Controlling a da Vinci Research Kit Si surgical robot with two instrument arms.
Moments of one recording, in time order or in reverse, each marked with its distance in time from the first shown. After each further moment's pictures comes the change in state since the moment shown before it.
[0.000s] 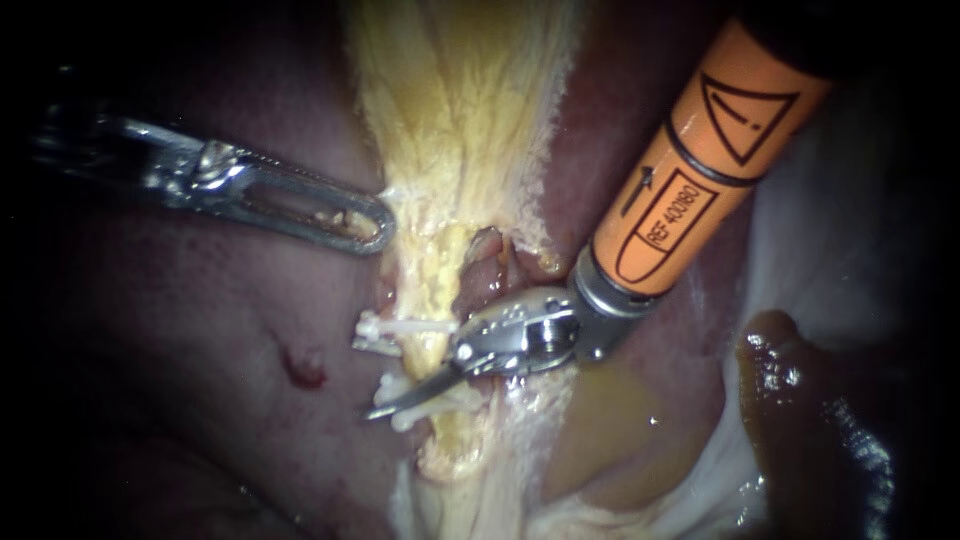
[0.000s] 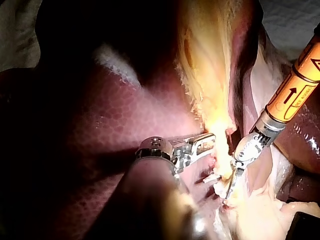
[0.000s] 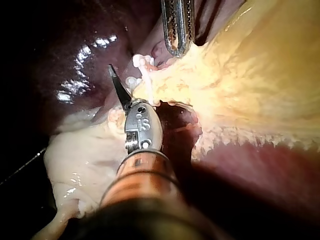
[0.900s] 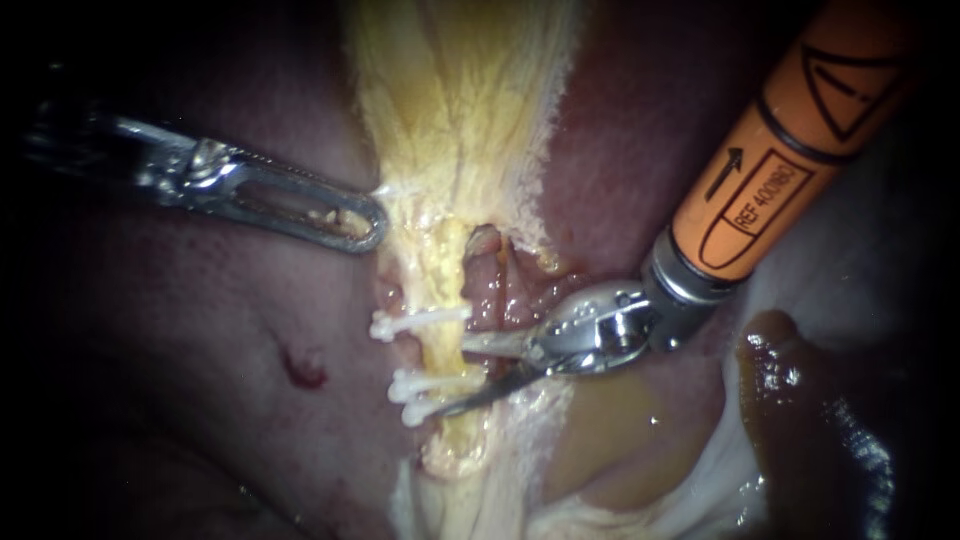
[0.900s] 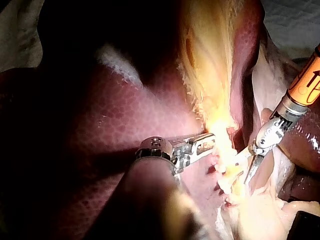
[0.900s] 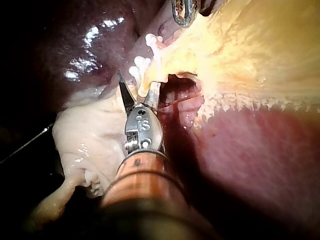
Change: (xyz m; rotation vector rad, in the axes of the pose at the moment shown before) right arm -0.001 -0.003 -0.006 -0.063 -0.149 -0.014; left arm 0.000 0.000 -0.001 0.003 0.002 0.001
